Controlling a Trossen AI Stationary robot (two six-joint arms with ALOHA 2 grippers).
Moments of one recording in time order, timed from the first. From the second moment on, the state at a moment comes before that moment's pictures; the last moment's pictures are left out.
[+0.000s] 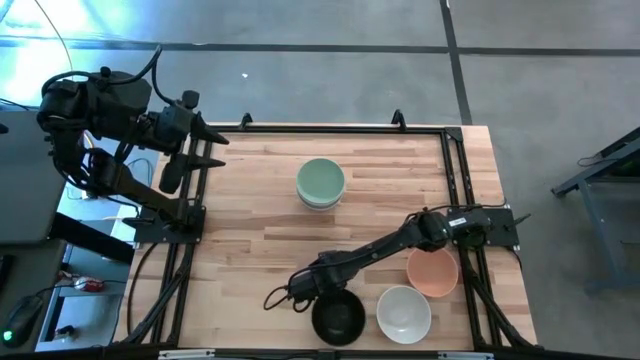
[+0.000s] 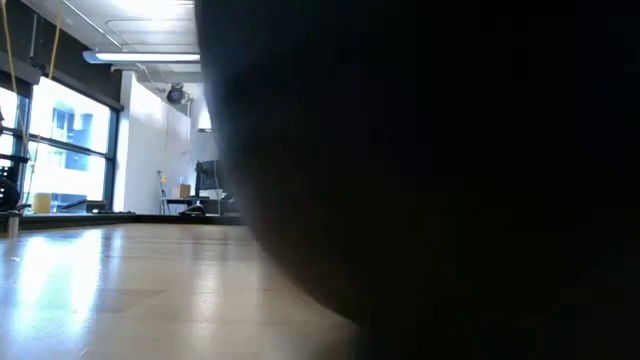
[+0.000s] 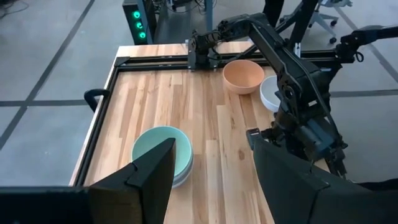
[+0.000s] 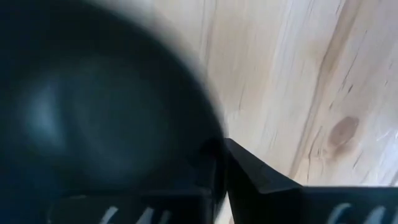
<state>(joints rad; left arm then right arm) 0.14 1.35 2.36 -1.57 0.01 0.06 0.40 2.45 2.31 -1.37 -0.12 0.25</state>
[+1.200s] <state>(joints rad) 0.14 1.34 2.36 -1.57 -0.07 0.09 0.05 2.23 2.31 -1.41 -0.16 0.45</state>
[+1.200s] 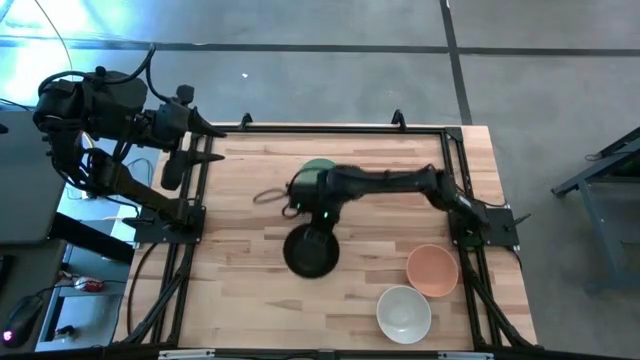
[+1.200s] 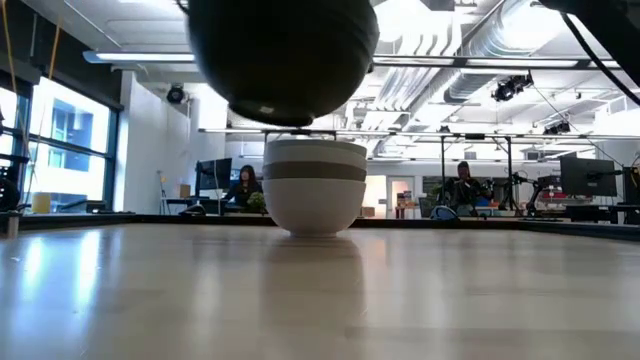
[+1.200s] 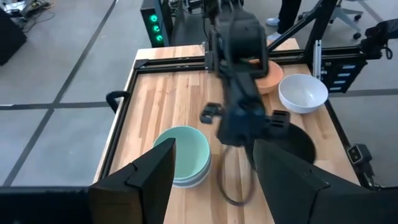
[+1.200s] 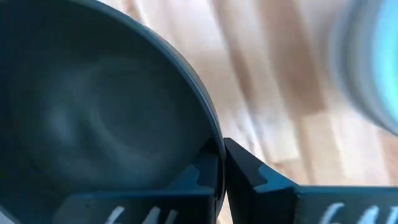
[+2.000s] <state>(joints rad) 0.14 1.34 2.36 -1.57 -0.17 0.06 -0.24 2.16 2.31 -1.44 -0.12 0.66</state>
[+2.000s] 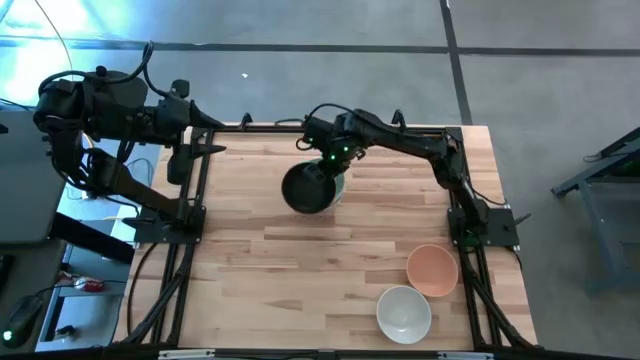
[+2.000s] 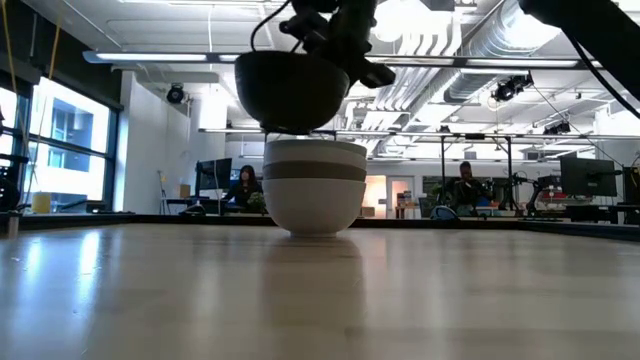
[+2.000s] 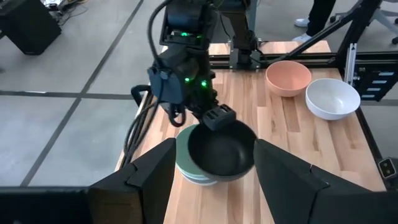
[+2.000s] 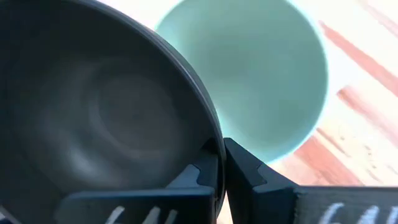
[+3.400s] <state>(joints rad) 0.14 1.34 2.36 -1.57 -0.17 0.07 -0.35 2.19 2.31 -1.56 -0.03 0.71</state>
